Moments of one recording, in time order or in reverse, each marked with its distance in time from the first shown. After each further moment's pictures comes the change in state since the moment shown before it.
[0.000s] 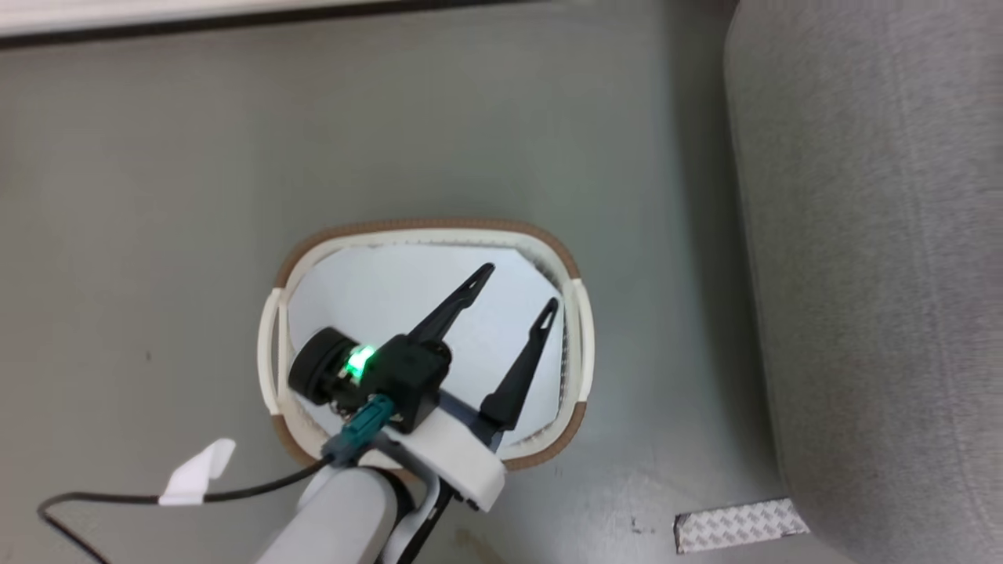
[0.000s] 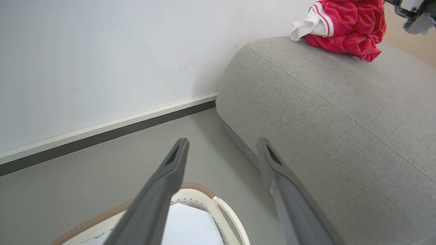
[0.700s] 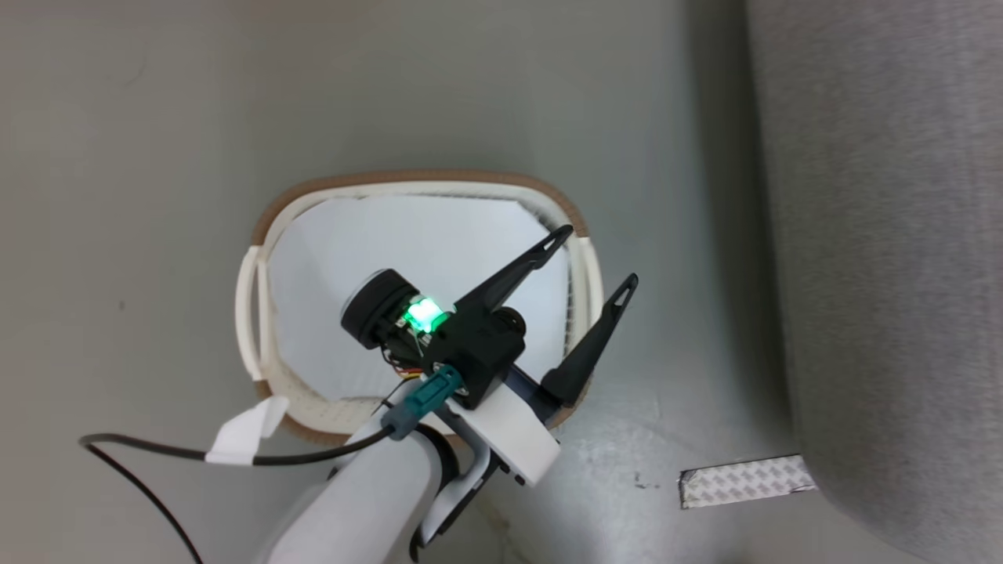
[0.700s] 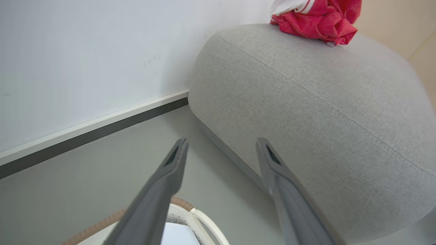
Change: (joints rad) left arm -0.107 -0.044 -0.051 -0.011 0.049 -0.066 0.039; right arm -0.202 -0.148 -0.021 -0.219 0.181 0.000 0.063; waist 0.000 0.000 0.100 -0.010
